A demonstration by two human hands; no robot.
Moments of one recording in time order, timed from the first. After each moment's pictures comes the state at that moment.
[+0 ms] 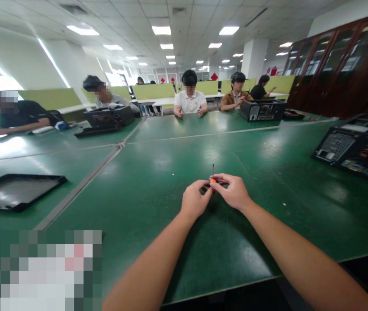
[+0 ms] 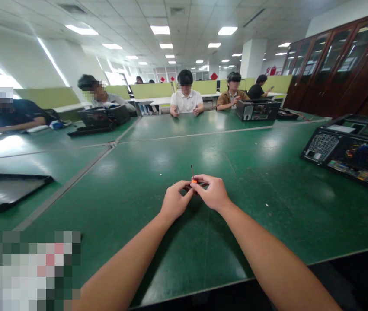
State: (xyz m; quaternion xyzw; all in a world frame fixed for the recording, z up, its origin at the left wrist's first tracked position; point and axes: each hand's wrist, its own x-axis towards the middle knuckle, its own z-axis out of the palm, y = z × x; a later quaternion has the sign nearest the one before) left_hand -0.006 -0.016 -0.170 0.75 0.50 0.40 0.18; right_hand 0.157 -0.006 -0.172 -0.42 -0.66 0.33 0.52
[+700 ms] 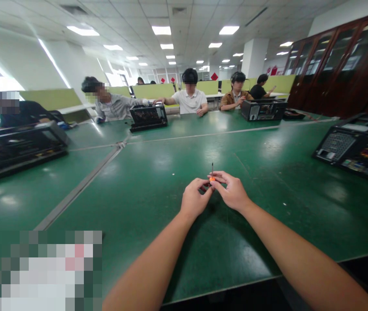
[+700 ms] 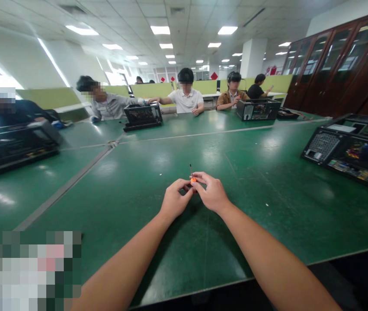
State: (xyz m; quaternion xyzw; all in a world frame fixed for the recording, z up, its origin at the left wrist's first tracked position) left_hand -0.006 -0.015 -0.172 0.75 0.48 0.42 0.16; right_hand 0.155 -0.009 -0.172 -0.39 -0.68 0.32 0.52
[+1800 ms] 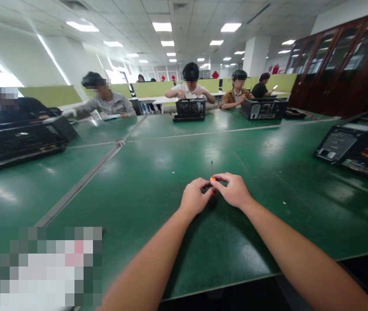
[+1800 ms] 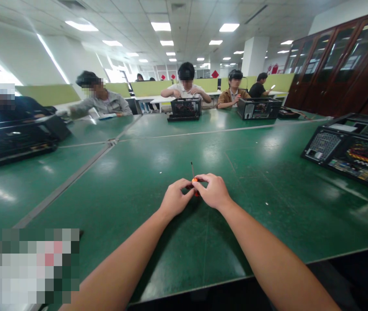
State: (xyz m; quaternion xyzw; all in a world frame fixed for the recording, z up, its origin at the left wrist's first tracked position) left_hand -0.008 -0.012 -0.171 0.79 0.47 0.36 0.14; right_hand 0.162 -0.009 -0.168 -0.47 -0.72 0.20 0.48
